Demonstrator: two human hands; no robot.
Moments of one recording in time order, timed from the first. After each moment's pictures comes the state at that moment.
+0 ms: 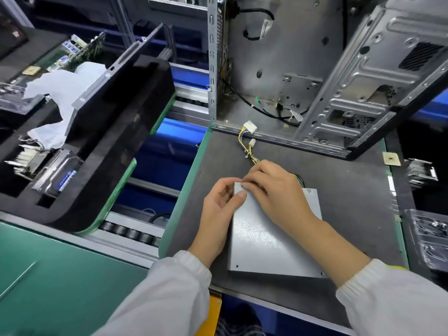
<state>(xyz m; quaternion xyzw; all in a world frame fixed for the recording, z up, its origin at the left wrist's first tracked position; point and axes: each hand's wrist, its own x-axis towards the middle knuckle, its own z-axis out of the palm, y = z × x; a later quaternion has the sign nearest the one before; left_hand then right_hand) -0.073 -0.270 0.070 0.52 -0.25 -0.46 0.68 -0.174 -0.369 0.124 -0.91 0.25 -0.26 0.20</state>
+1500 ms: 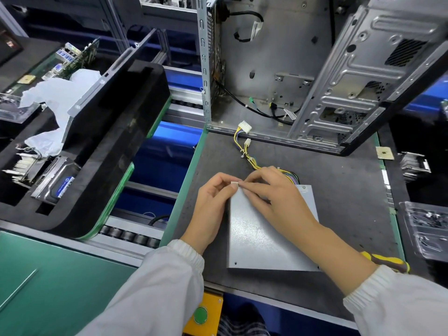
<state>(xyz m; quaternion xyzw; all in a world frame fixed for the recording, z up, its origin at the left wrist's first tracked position) -0.057 -0.280 0.074 0.49 -0.25 -0.49 0.67 -0.190 -0.361 0.126 -0.92 0.23 -0.23 0.20</state>
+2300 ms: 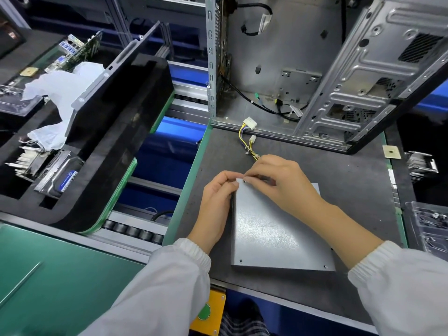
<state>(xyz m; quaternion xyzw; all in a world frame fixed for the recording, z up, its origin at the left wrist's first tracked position) -0.062 -0.282 0.075 0.48 -0.20 -0.50 0.69 -0.177 -0.387 0.128 -0.92 0.20 -0.22 0.24</state>
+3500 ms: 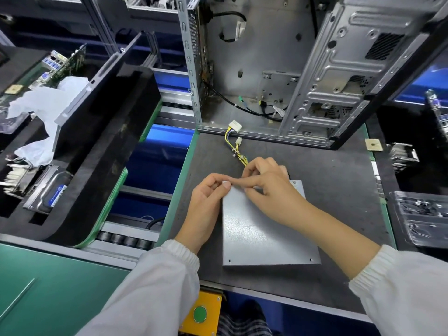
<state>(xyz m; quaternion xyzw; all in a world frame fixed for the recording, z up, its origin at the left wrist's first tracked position) -0.059 -0.280 0.079 0.48 -0.24 -0.52 0.67 -0.188 -0.371 0.143 -0.91 0.30 -0.09 0.26</state>
